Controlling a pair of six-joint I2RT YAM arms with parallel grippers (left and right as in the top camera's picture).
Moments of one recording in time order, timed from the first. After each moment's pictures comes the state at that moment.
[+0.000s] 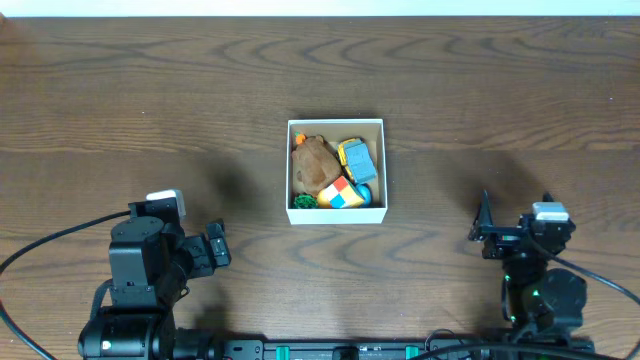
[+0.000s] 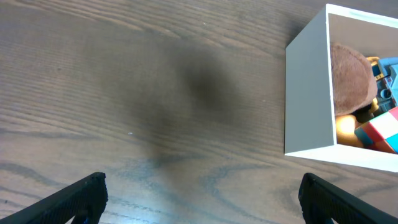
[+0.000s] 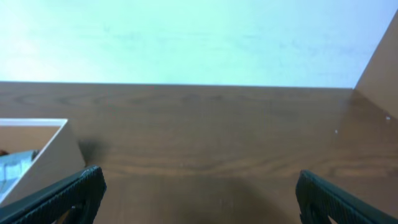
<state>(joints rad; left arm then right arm) -0.02 0.58 0.74 -0.97 0.02 -0.20 0.00 0.16 0.17 -0.10 0.04 0.01</state>
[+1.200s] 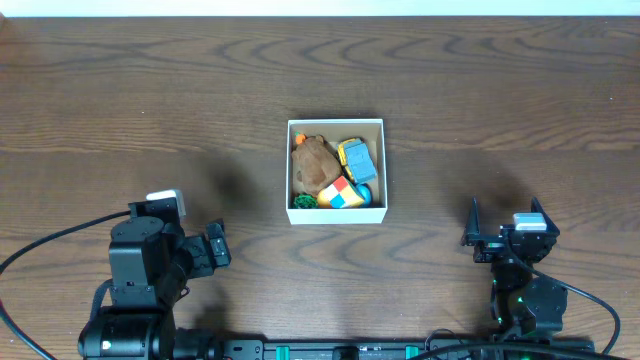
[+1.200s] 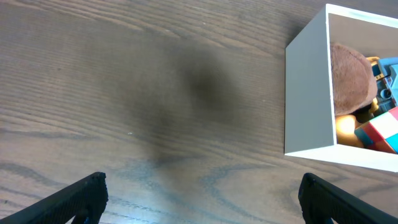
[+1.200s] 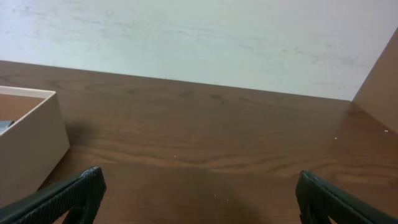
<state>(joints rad) -0.02 0.58 0.74 -0.97 0.02 -0.20 0.00 0.02 0.01 -0.07 0.03 -0.08</state>
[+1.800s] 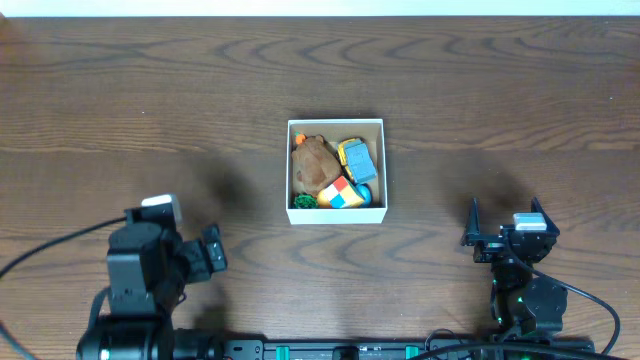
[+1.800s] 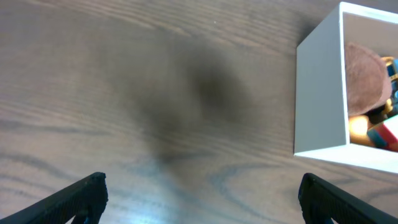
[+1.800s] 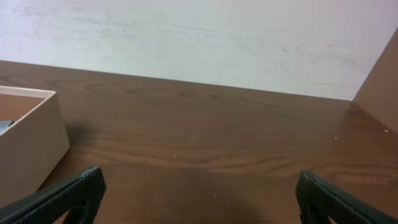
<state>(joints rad) -0.01 0.54 0.74 -1.01 -0.02 -0.20 0.00 0.02 0.01 -0.07 0.03 -0.08</state>
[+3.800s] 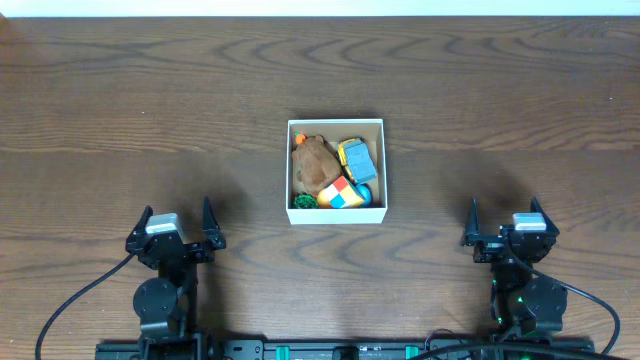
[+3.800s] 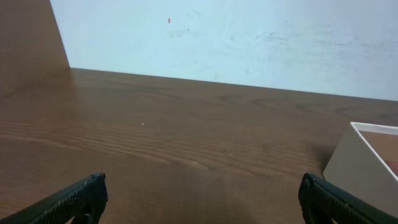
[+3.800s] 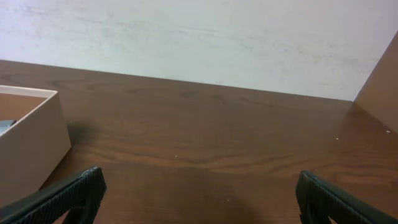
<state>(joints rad) 0.08 0.01 0.02 -0.11 -0.03 -0.06 0.00 0.02 0.01 -0.07 0.02 -0.08</state>
